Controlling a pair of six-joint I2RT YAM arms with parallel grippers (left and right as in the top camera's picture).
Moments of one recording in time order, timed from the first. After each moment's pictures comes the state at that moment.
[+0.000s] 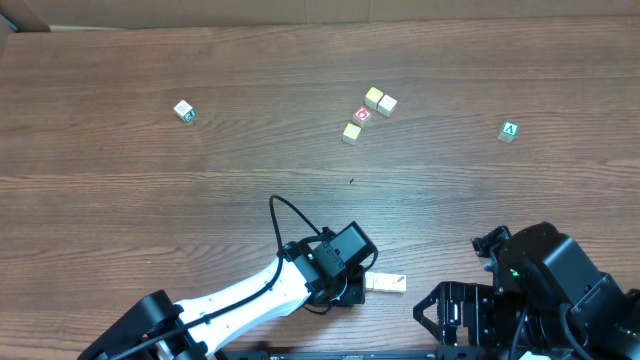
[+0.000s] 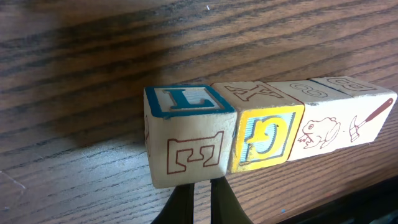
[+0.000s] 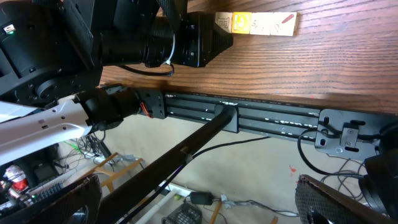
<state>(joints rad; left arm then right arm) -0.94 1.51 0.73 -0.52 0.23 -0.94 0.70 0.88 1.38 -1.64 -0.36 0.83</state>
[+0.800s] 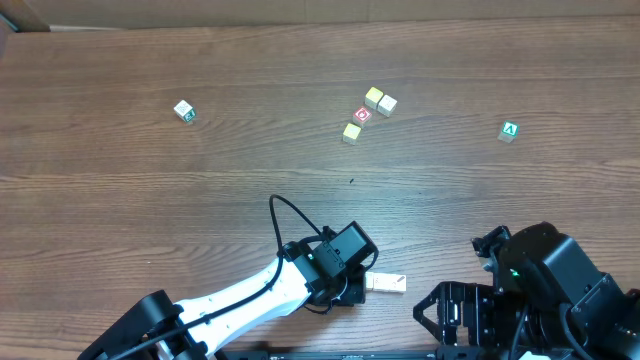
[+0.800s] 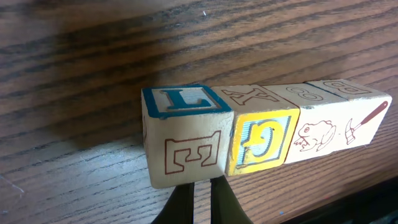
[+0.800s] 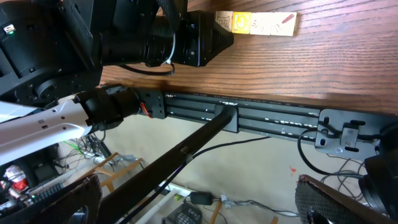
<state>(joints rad) -0.94 1.51 0.73 -0.51 0.22 -0.94 0.70 0.88 1.38 -1.64 -0.36 0.83</state>
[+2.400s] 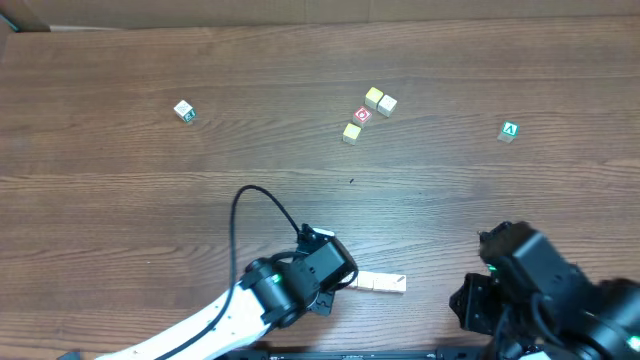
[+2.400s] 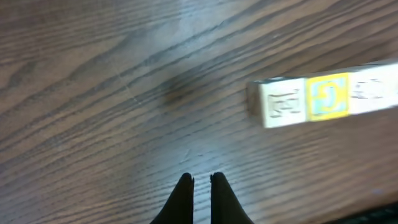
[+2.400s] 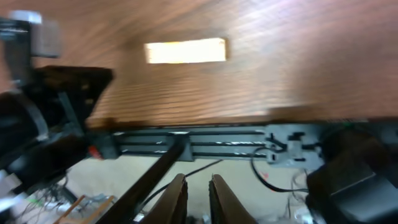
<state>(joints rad) -0.97 1.23 0.73 -0.82 -0.11 -0.72 0.70 0.88 1.24 -1.63 -0.16 0.92</state>
